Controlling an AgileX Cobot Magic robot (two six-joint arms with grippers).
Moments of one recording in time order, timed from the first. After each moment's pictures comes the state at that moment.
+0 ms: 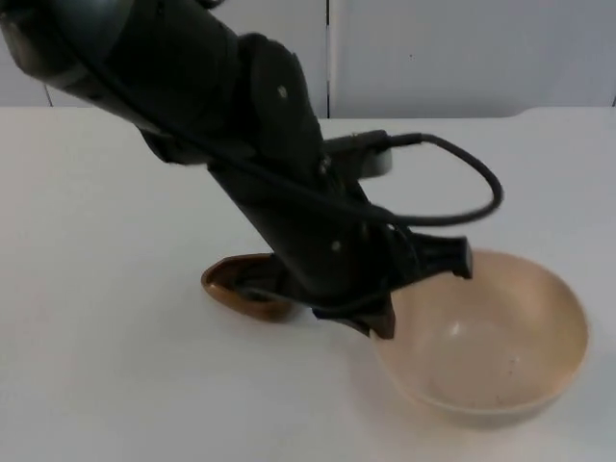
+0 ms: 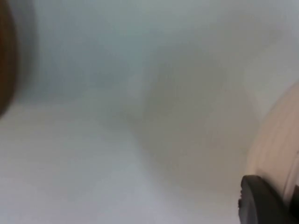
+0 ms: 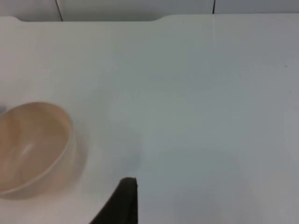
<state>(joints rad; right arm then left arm) 0.08 0.00 -0.52 -0.02 1.08 0.03 -0.71 1.96 -1.12 -0.50 0.45 -0.11</state>
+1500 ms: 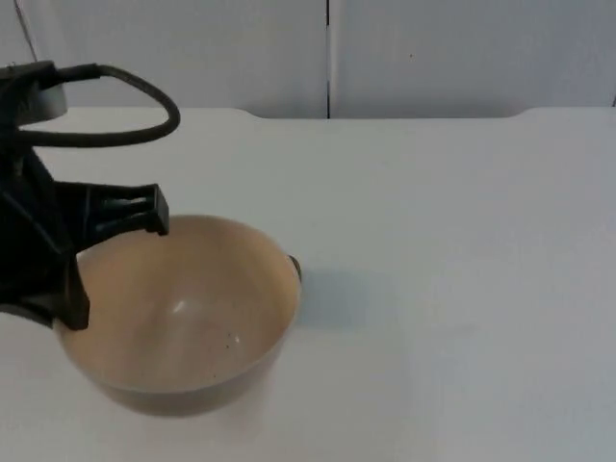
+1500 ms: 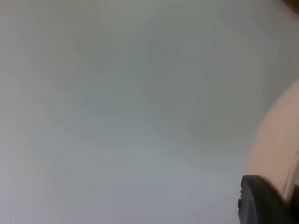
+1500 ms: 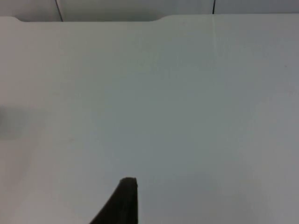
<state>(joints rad) 0.08 0.00 -0.52 -0.02 1.08 0.03 -0.44 1.39 -0.74 -0.01 0.74 -0.61</state>
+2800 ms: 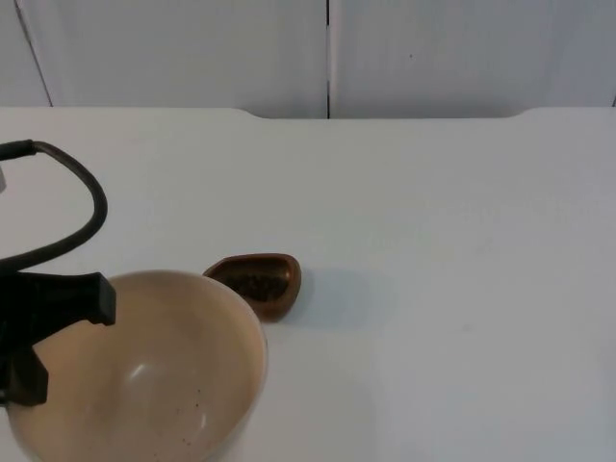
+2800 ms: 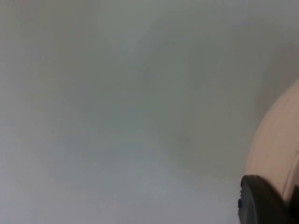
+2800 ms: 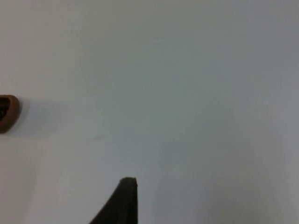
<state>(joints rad) 0.08 0.46 -0.64 0.08 0.93 0.03 -0.44 1.24 -0.50 0.00 0.59 -0.63</state>
